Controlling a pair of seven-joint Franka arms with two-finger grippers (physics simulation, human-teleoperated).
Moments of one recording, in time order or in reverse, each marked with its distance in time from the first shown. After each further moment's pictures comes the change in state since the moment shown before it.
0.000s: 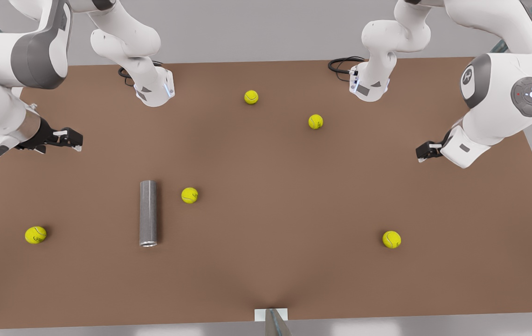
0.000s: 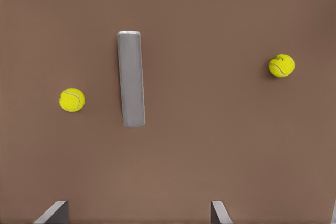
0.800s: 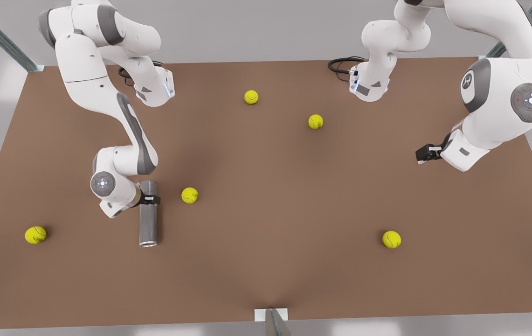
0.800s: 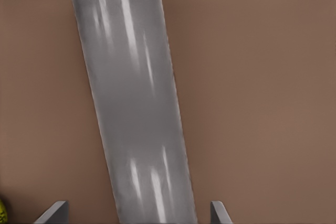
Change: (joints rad) left arm 0.006 0.009 0.003 -0.011 -0.008 0.004 -0.005; right arm 0.077 0.315 0.000 -0.687 0.053 1.033 0.239
